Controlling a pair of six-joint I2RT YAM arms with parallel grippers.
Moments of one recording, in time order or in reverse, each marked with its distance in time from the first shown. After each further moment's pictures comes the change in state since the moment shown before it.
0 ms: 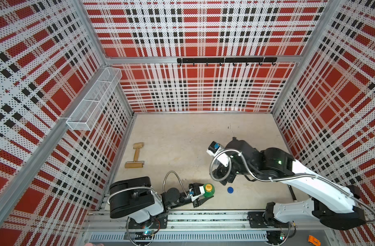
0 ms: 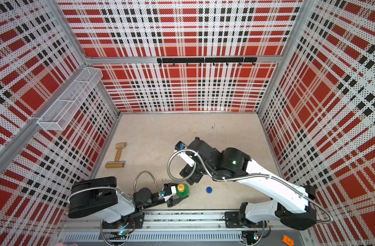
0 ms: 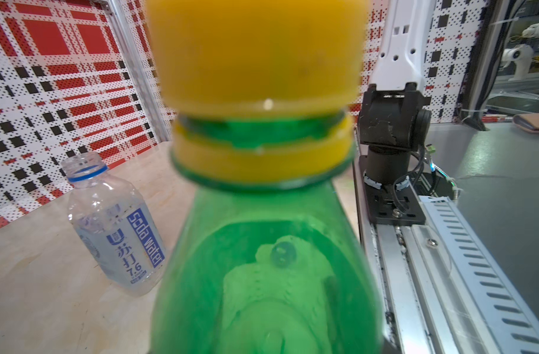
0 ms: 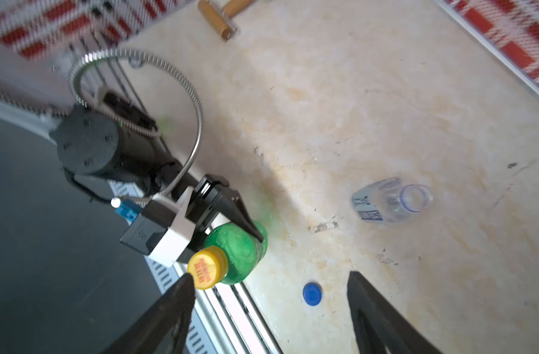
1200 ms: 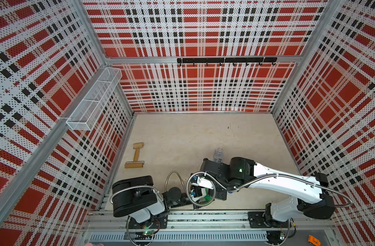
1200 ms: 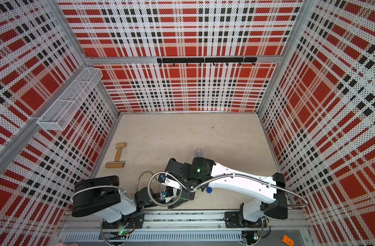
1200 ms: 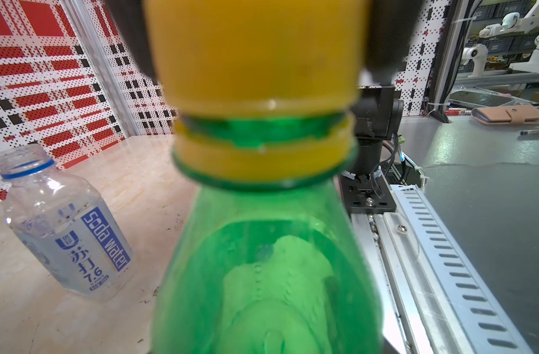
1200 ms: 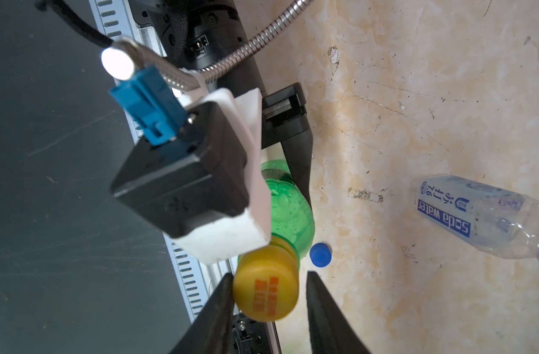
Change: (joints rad) left arm -0.003 0.033 0.013 -0.017 0.095 -0.008; right arm 0.143 0.185 -0.031 -0.134 -0.026 -0.195
